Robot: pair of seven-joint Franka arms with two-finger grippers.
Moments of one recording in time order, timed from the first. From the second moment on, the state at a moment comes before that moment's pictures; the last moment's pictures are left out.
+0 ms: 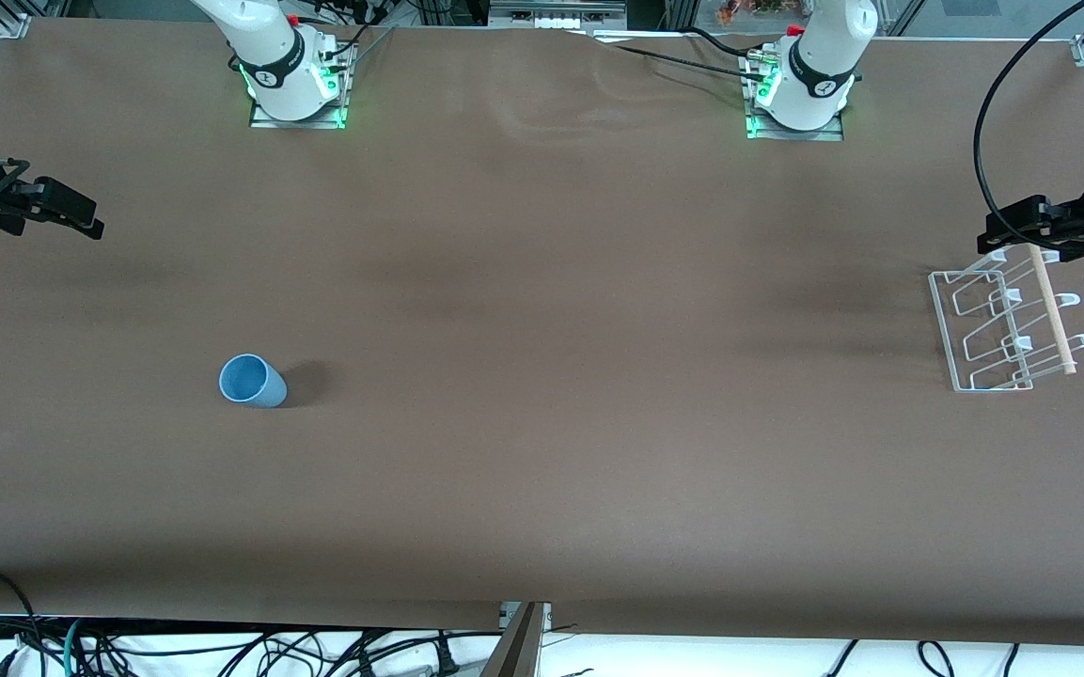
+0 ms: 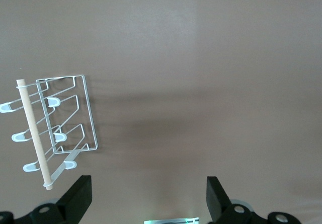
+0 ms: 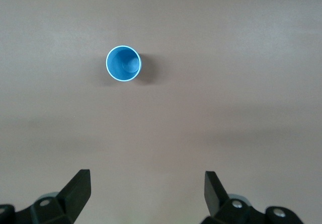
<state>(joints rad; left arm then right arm) 0.04 0.16 0.01 -1.41 -0.03 1.40 0.10 -0.02 -0.01 -0.03 -1.68 0.00 1.62 -0.01</state>
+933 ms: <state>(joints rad) 0.04 0.16 0.01 -1.41 -0.03 1.40 0.10 -0.02 0.00 -0.03 -1.68 0.00 1.52 -0.01</state>
